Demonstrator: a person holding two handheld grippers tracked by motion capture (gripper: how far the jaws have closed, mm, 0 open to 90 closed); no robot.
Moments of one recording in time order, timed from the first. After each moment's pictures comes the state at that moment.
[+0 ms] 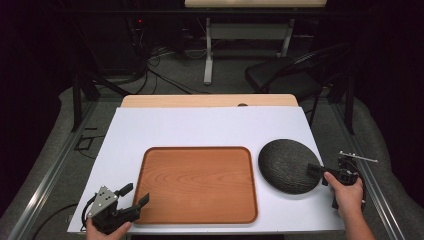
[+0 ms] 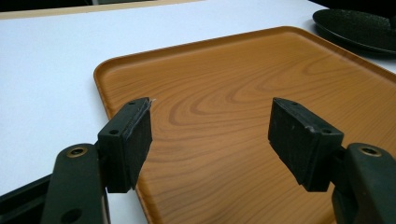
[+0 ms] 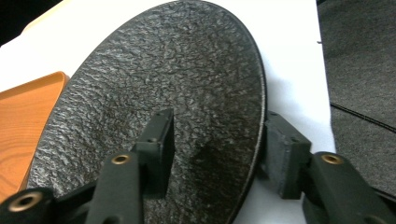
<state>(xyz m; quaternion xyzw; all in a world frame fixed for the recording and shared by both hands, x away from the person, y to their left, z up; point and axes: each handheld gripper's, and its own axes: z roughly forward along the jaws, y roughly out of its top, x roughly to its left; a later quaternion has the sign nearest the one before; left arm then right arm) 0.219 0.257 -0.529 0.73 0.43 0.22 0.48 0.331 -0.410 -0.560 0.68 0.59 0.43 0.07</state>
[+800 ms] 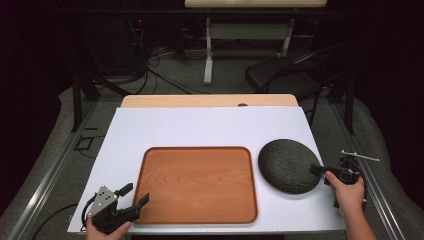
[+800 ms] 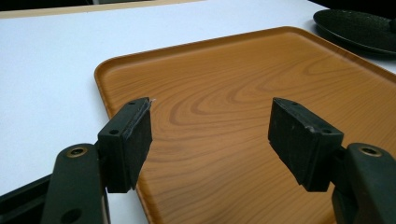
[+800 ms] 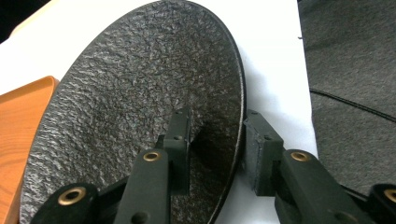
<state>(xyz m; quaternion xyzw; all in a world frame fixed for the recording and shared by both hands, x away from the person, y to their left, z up) 0.219 0.257 -0.529 0.73 0.43 0.22 0.48 0.333 -0.415 -0.558 0.69 0.59 0.42 0.06</state>
